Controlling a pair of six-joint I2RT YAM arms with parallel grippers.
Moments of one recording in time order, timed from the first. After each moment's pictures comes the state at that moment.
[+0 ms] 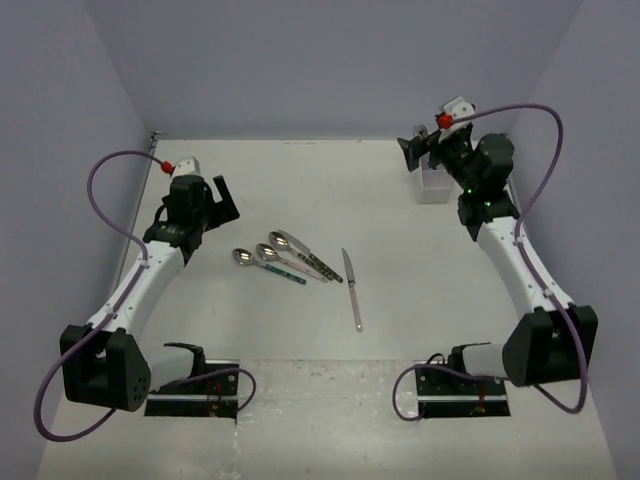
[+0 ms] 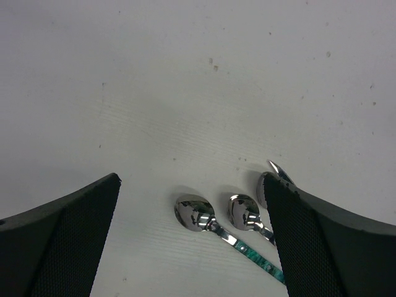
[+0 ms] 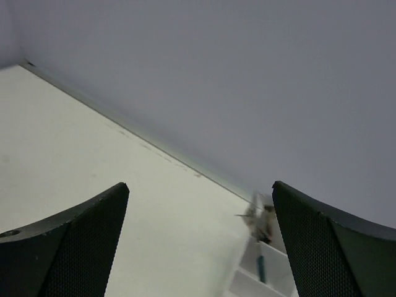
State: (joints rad) left arm -0.15 1.21 0.91 -0.34 -0.20 -0.44; right arm 0.04 1.41 1.17 0.29 -0.45 -0.25
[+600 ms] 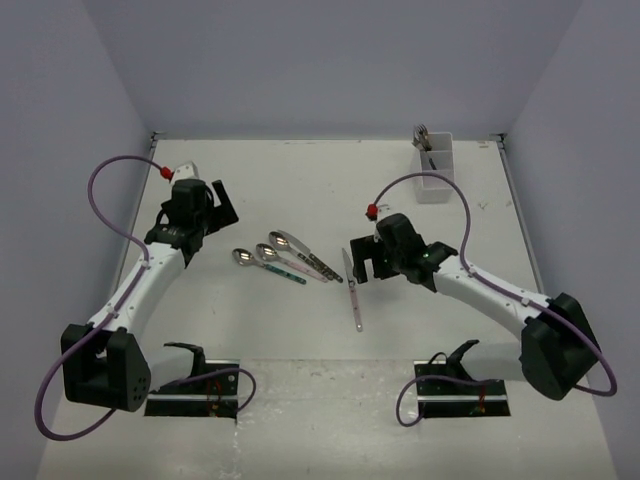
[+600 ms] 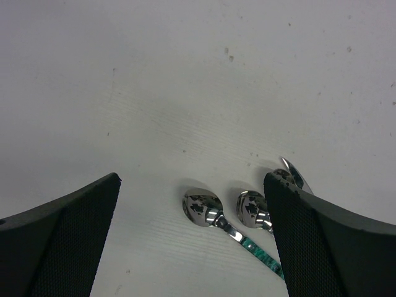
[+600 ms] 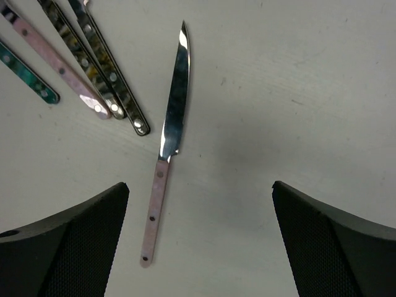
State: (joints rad) left arm -0.15 1.21 0.89 -0.35 -0.23 -0.47; right arm 0.63 1.27 0.80 -0.37 0.05 0.33
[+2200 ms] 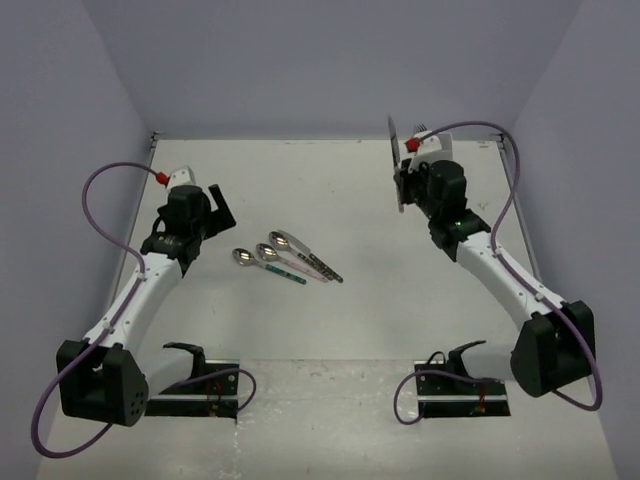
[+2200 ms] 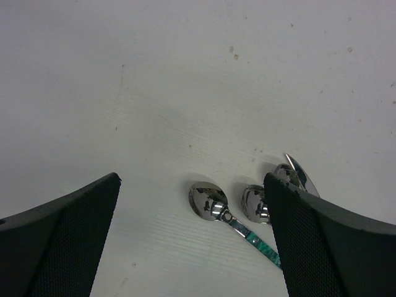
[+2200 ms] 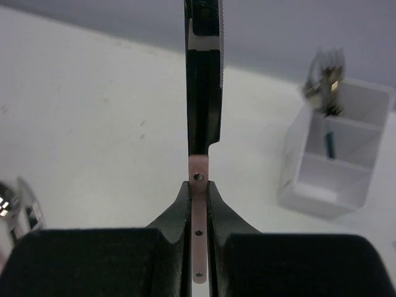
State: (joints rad) left arm -0.15 1.14 0.84 -0.35 -0.25 -0.47; right arm 0.40 1.31 0.99 -0.04 0.06 0.04
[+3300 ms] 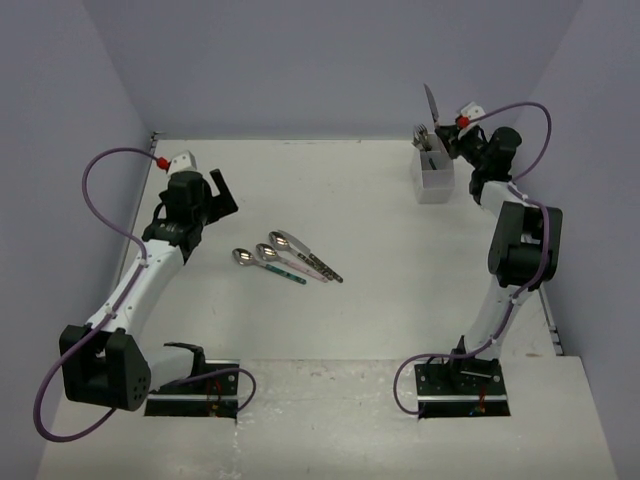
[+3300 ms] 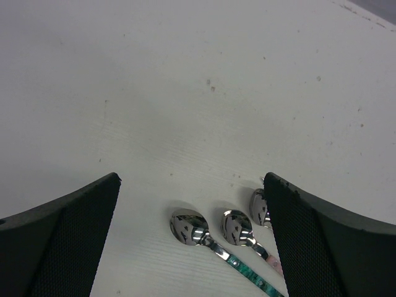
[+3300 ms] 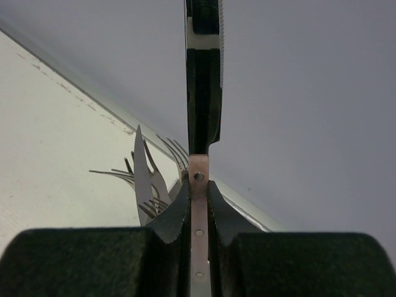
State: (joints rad) left arm -0.15 1.21 0.93 -0.30 -0.23 -0.46; right arm -0.17 2.01 1.38 0.67 -0.75 -0.29
